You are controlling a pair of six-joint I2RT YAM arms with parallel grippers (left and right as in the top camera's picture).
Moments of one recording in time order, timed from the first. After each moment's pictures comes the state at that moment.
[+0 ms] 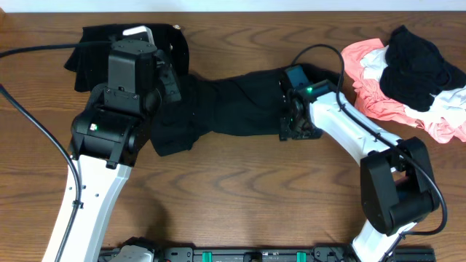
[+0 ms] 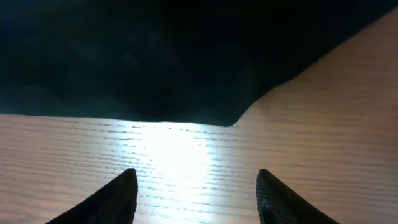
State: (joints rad) left arm -0.27 1.28 1.43 -0.84 -0.19 -0.41; right arm 0.41 1.88 1.28 -0.89 0.00 0.38
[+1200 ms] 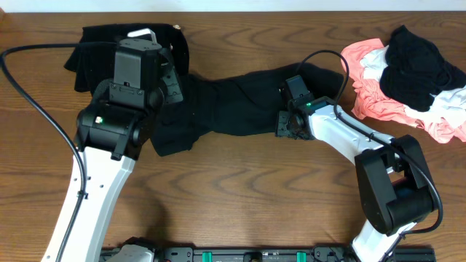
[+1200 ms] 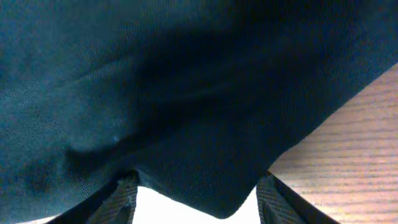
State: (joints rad) left arm -0.27 1.31 1.43 -0.87 -0.19 -0.41; right arm 0.41 1.88 1.12 -0.54 0.06 0.53
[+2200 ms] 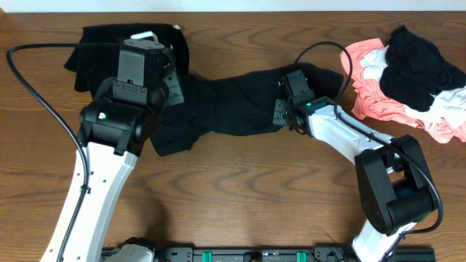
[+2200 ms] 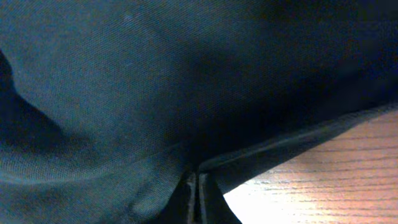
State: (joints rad) left arm -0.27 1.33 1.43 -0.90 -0.19 -0.41; right arm 0.41 1.88 1.12 -0.36 0.05 0.54
